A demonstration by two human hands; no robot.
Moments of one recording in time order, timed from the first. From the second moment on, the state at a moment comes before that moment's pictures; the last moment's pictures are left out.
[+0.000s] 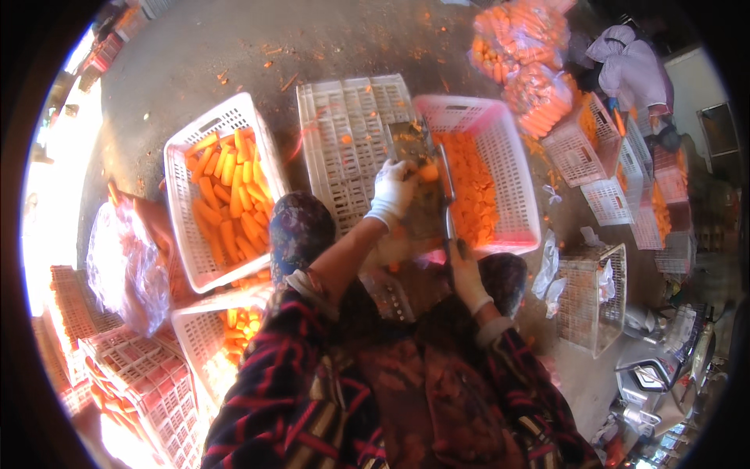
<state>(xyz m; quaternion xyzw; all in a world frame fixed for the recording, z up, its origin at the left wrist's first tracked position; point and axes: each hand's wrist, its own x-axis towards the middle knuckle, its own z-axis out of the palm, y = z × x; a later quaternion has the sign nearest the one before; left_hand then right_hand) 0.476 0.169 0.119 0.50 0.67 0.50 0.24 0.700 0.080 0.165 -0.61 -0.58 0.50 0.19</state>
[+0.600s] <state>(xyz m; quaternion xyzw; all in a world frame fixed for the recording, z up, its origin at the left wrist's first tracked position) 0.484 0.166 0.118 0.51 0.67 0.51 0.19 0.683 0.084 0.271 -0.60 -0.52 0.59 0.17</state>
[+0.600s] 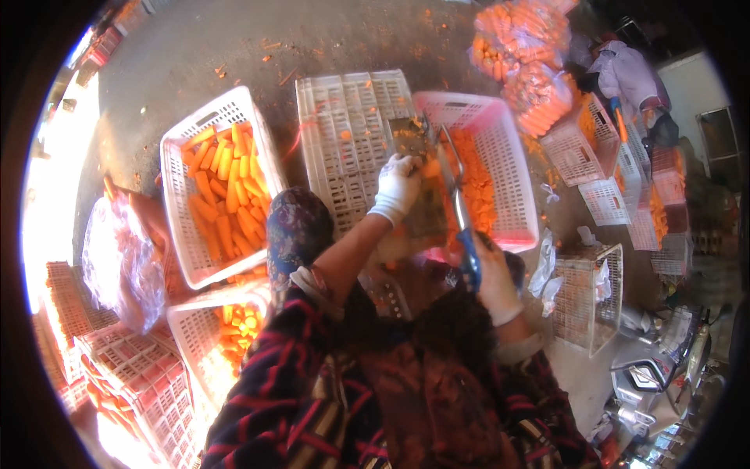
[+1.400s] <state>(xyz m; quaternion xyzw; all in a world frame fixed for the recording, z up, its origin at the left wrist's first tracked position) 0.494 0.165 0.154 0.57 0.67 0.41 0.23 0.718 0.083 0.108 -0.63 -0.59 0.46 0.18</state>
